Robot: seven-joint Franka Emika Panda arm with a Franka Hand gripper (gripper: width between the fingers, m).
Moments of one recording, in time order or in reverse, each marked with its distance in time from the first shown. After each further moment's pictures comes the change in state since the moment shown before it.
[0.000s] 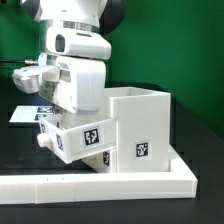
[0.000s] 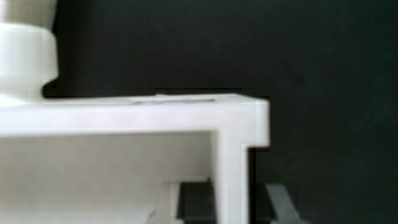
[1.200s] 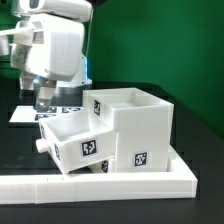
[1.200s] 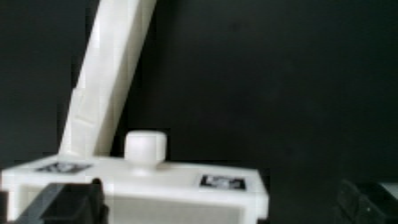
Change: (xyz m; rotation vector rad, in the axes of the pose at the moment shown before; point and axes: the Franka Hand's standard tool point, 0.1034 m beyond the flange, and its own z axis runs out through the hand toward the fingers) arm -0.059 0.012 -0.042 0.018 -0.057 -0.043
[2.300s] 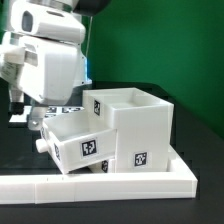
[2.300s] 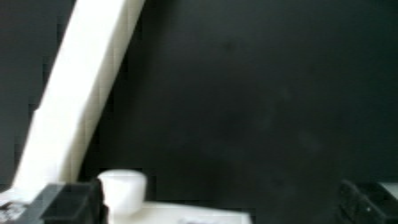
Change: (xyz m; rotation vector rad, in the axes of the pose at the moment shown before) arm -0.016 -0.009 0.022 0.087 0.077 -0.074
